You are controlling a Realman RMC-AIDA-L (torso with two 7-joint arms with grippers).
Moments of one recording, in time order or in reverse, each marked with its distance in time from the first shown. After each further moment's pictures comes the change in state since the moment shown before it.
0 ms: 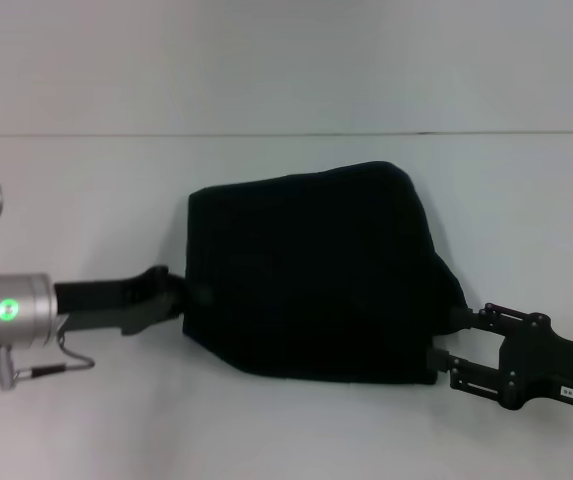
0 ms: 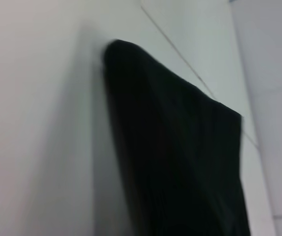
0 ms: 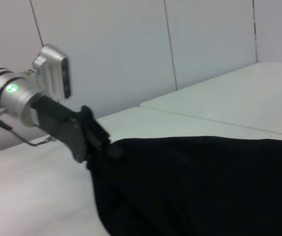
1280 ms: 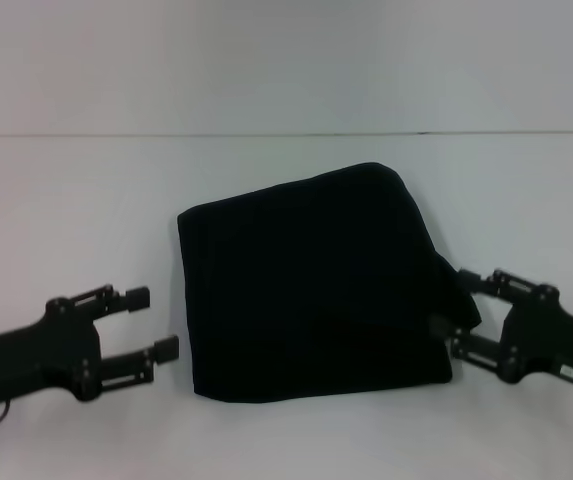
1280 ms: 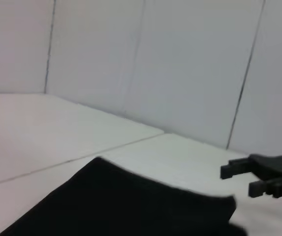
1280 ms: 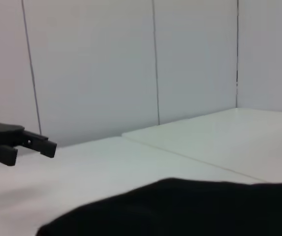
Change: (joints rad) left arm 0.251 -0.079 -0.238 0.229 0.003 0.367 1.179; right arm 0.009 0.024 0.136 0.023 -0.001 -0.020 -0.174
